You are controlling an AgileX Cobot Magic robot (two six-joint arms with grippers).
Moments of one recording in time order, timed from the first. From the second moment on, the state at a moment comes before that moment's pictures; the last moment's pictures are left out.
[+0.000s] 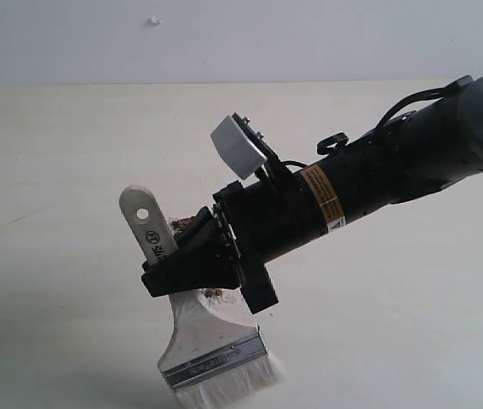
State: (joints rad) left arm -0.21 0.04 0.00 -0.06 0.14 -0.09; right arm 0.52 1.93 -0.91 -1.57 -1.21 1.11
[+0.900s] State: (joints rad) left arm -0.21 0.04 0.00 -0.06 0.14 -0.09; right arm 0.41 2.01 -0.86 -1.37 -1.21 0.68
